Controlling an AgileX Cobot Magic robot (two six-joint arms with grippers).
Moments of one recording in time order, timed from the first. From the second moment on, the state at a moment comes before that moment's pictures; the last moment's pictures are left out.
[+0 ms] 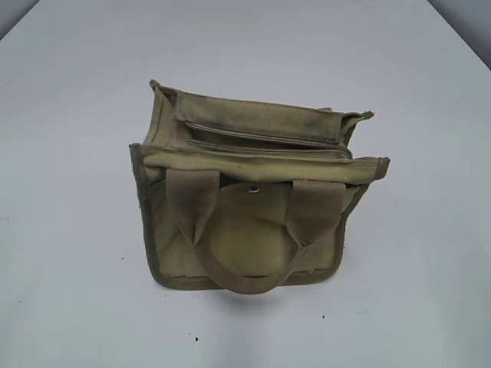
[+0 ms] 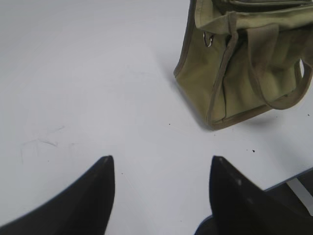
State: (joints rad) left arm -0.37 -0.01 -0.52 -0.01 1.06 0.04; right arm 0.29 0.26 -0.48 0.08 1.10 -0.16
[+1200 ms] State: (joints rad) left arm -0.06 -0.01 -0.52 -0.01 1.06 0.04; right arm 0.08 -0.01 -0.48 0.19 1.09 -0.16
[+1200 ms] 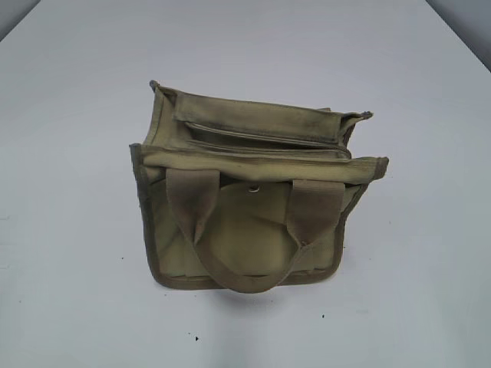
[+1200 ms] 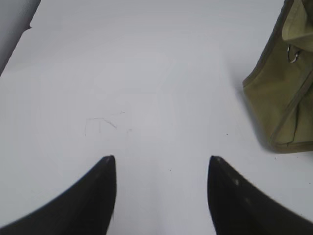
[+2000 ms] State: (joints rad) left arm -0.06 -0.01 -0.52 -0.01 1.06 0.04; right arm 0.08 -0.01 -0.48 0.23 1.08 -0.16
